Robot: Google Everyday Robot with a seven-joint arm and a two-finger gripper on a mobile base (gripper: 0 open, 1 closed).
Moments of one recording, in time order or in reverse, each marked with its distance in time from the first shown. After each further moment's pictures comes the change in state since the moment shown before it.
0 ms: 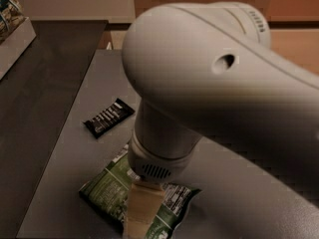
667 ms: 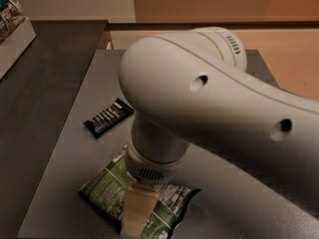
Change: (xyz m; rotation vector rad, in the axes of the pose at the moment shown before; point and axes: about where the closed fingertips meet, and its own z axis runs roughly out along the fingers) arm -0.004 -0.006 0.029 -0.017 0.000 0.006
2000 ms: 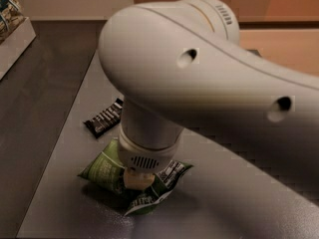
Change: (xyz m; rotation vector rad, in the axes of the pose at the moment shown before) arm -0.012 -0.006 -0.022 0.031 0.023 -0.077
